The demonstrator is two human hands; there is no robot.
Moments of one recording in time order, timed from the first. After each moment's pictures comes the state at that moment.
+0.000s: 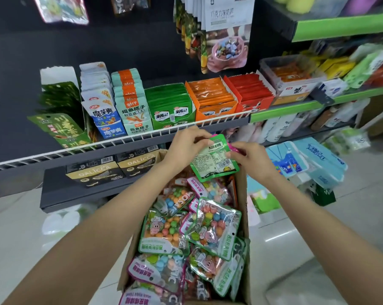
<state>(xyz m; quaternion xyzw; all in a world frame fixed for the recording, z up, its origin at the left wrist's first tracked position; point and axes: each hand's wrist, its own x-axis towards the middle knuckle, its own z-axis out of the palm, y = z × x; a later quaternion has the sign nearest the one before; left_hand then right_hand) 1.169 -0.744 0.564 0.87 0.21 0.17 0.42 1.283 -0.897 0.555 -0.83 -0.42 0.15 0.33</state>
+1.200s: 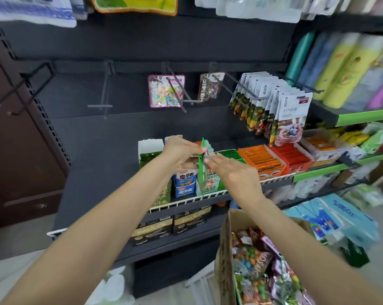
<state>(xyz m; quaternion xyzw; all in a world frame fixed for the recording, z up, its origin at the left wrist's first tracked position) 1.028 -0.542 0.711 0.63 0.35 0.16 0.68 1.125 -0.675 0.642 -0.68 -0.62 -0.35 0.20</state>
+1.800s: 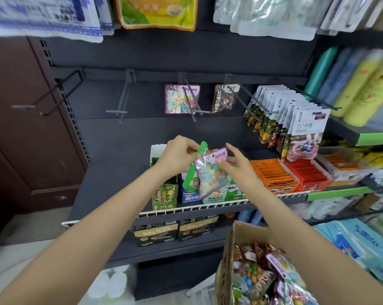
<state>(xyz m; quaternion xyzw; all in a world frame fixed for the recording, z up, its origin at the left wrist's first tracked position) 1.010 -0.530 0.712 0.87 0.28 0.21 0.35 1.143 -0.648 0.670 -0.74 -0.33 0.24 0.54</state>
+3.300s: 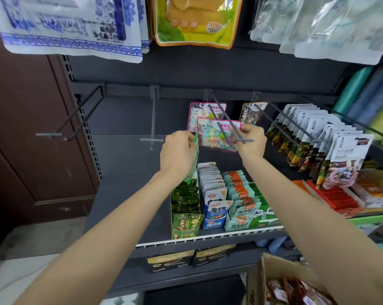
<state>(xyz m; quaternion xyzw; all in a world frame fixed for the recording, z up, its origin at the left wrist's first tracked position) 0.999 -0.451 0.734 0.81 0.39 0.35 0.26 1.159 -0.507 0.733 -0.81 -0.26 -0.03 0.53</state>
